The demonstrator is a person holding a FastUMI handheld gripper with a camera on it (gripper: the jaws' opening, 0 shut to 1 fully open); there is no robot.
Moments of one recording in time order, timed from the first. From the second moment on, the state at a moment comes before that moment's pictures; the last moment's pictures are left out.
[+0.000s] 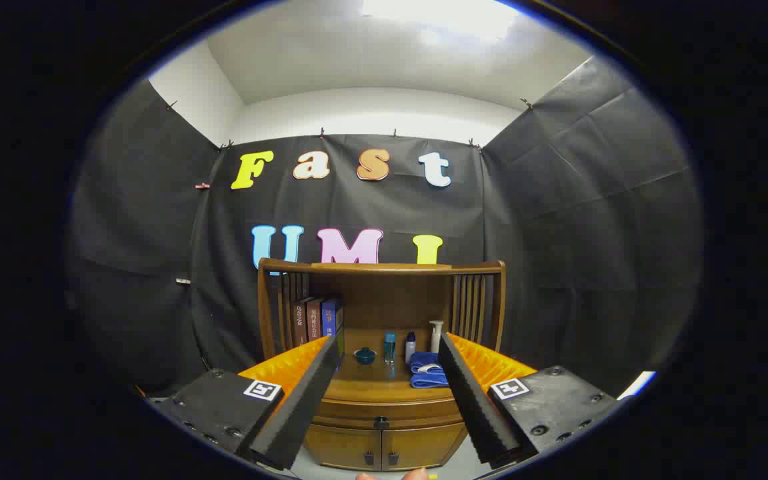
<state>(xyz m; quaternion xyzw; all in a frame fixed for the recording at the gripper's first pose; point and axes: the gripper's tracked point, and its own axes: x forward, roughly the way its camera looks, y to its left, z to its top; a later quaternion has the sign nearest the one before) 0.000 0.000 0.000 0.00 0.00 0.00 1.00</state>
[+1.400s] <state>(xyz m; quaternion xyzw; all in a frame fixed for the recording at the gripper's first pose) 0.051 0.007 -0.021 0.01 -0.04 0.01 1.00</state>
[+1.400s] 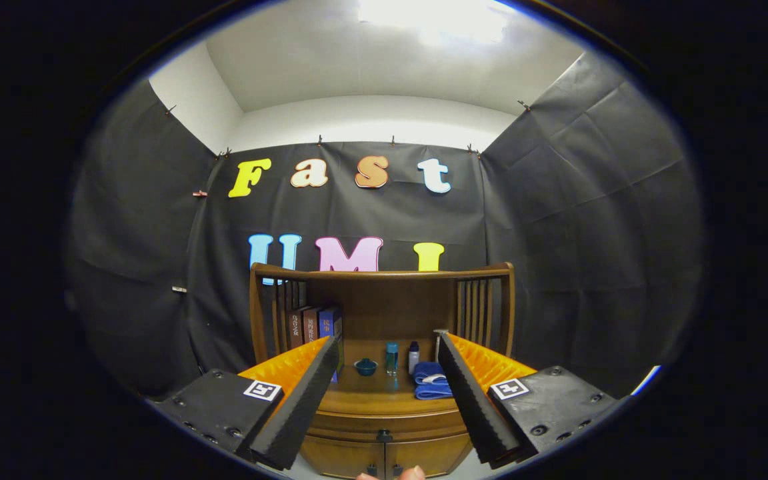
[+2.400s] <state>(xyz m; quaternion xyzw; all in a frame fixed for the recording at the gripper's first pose) 0.163 0.016 -0.316 0.02 0.12 0.00 0.99</state>
